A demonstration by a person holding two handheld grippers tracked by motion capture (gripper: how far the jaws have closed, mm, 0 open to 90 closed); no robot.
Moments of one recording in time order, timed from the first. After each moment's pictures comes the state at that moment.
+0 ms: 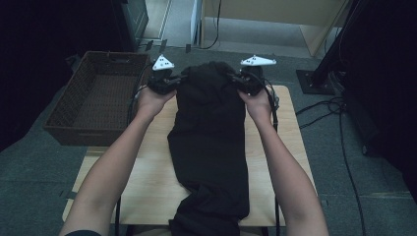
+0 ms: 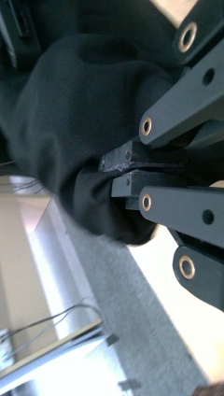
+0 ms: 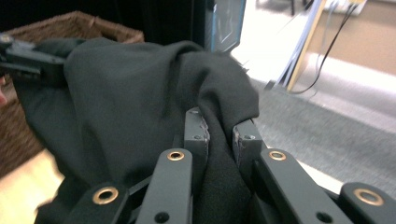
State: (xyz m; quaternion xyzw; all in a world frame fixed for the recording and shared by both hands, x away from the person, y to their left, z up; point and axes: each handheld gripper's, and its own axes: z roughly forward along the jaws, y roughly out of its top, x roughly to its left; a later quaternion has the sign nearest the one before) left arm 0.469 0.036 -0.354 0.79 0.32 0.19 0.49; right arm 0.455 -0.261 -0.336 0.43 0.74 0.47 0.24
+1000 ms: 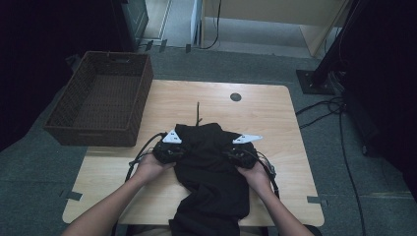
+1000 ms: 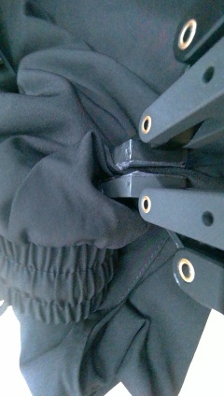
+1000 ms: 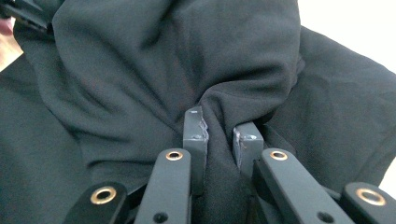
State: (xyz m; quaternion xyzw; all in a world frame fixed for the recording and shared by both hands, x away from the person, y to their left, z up) left arm 0.356 0.035 -0.504 0.88 0.27 0.05 0.38; right arm 0.325 -0.260 -0.504 0.44 0.81 0.38 0.10
